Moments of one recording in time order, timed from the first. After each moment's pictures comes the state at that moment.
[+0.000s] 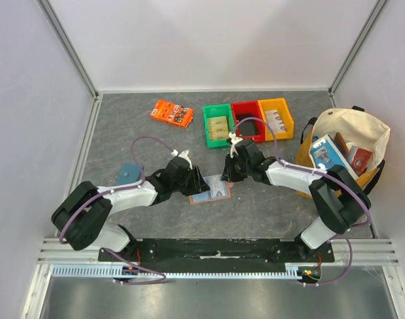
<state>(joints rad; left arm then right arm) -0.75 1.40 0.58 0.09 0.10 -0.85 0.63 1.59 0.82 -0.06 -0.22 0.44</state>
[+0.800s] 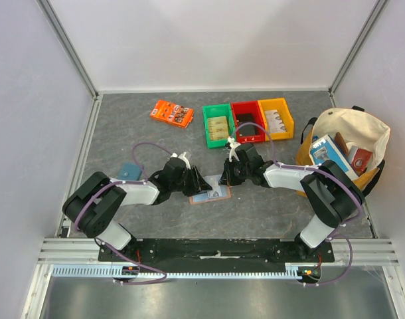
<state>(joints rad) -0.67 1.55 0.52 0.35 0.26 -0.96 0.63 1.66 0.77 0.08 -0.32 0.46</state>
